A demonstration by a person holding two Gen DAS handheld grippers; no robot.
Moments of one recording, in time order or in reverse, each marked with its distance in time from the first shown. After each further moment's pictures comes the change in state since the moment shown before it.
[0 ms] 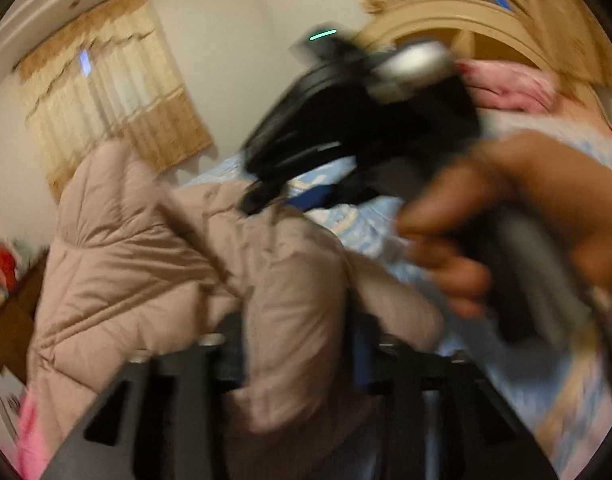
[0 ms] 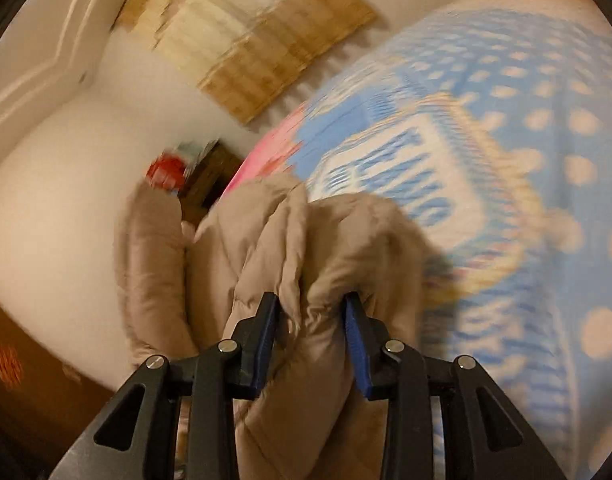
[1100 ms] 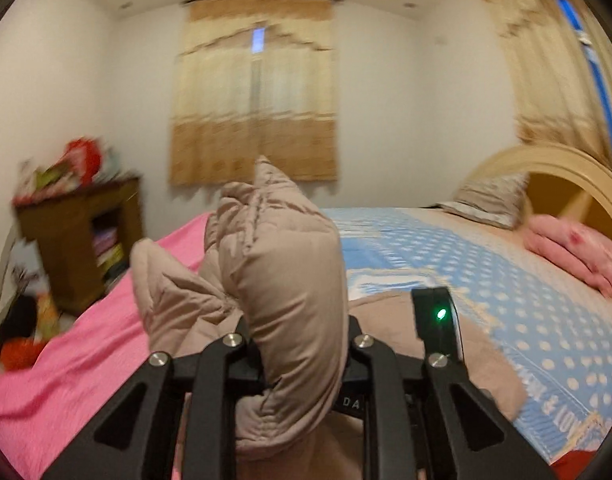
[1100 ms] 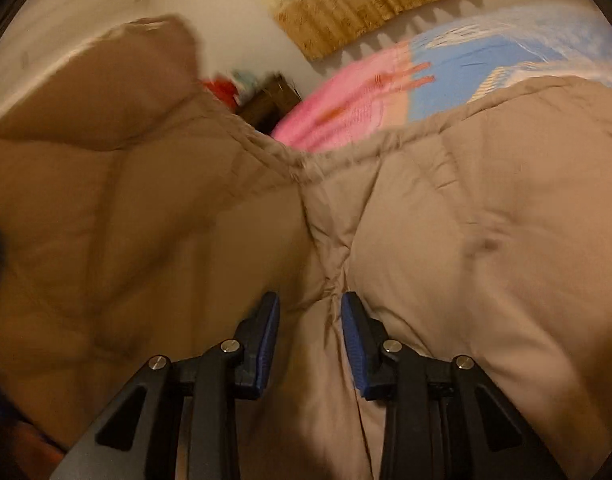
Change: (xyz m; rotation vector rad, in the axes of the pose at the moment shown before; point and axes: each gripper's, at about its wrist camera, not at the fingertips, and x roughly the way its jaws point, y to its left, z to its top) left arm -0.064 0.180 -0.021 -0.518 -0.181 0.219; right arm 0.112 0.126 -0.060 -0.049 0.080 0.177
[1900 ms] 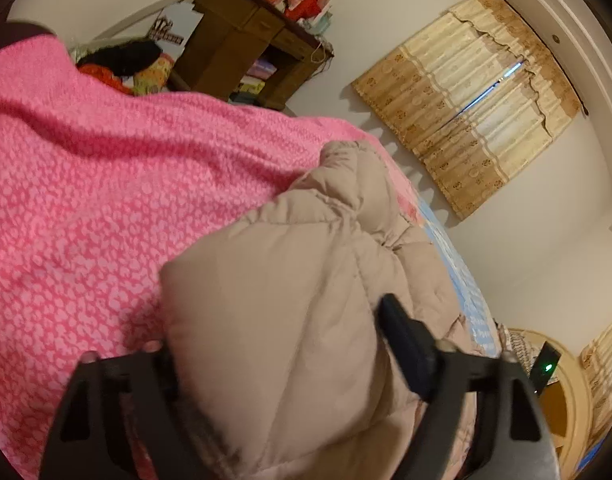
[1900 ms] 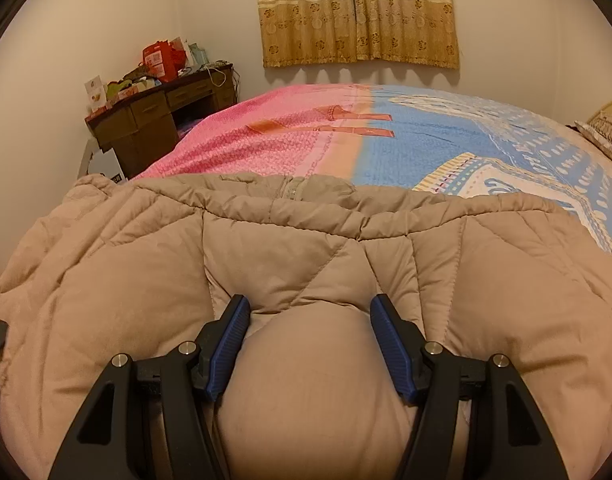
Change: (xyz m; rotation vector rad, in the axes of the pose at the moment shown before) left arm -0.005 0.193 -0.137 -0.928 0.201 0.274; right arm 0.090 0.039 0.017 -0.363 -0.003 -0.543
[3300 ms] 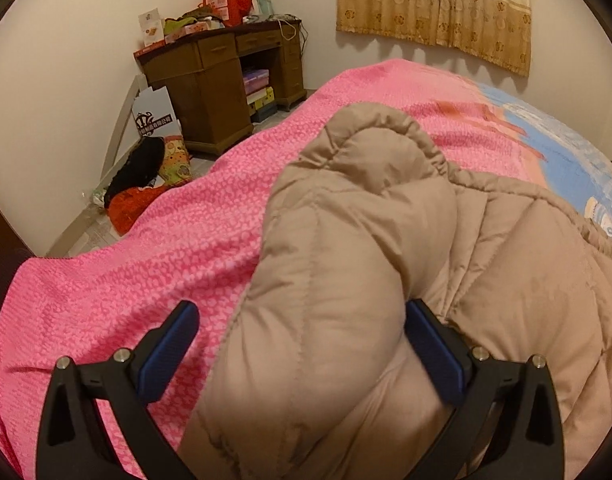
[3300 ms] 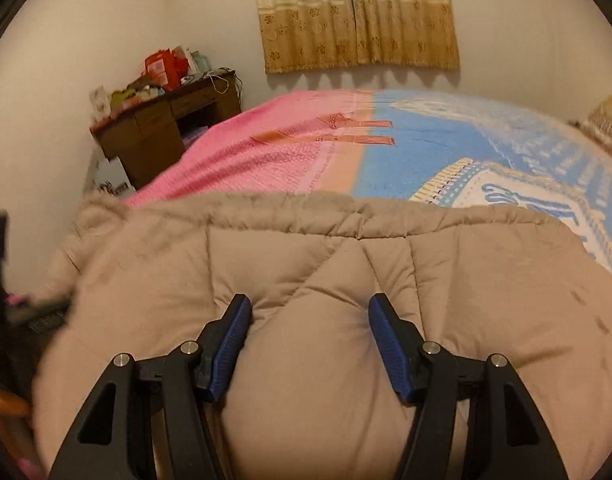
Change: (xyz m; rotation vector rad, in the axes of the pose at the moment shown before) left arm 0.113 -0.078 0.042 0.575 0.084 0.485; right arm 0.000 0.007 -0.005 -0.029 -0.015 -0.021
